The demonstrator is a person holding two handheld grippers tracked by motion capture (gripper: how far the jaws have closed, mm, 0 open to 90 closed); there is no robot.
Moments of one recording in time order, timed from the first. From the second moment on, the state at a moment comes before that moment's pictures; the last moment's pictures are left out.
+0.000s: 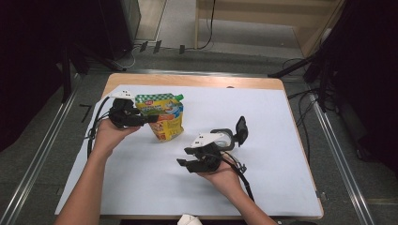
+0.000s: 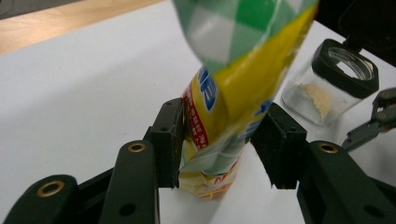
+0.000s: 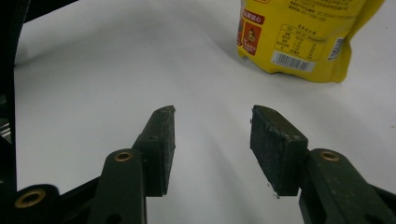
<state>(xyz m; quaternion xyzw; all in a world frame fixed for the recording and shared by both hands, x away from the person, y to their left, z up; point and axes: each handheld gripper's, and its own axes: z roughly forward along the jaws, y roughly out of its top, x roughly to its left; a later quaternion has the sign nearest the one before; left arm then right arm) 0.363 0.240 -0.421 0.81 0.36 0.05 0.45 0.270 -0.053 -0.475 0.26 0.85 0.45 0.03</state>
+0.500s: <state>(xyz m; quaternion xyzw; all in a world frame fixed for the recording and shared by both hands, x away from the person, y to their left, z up) 0.366 0.233 -0.419 0.83 0.33 0.06 0.44 0.265 -0.051 -0.481 0.26 0.85 0.45 0.02</state>
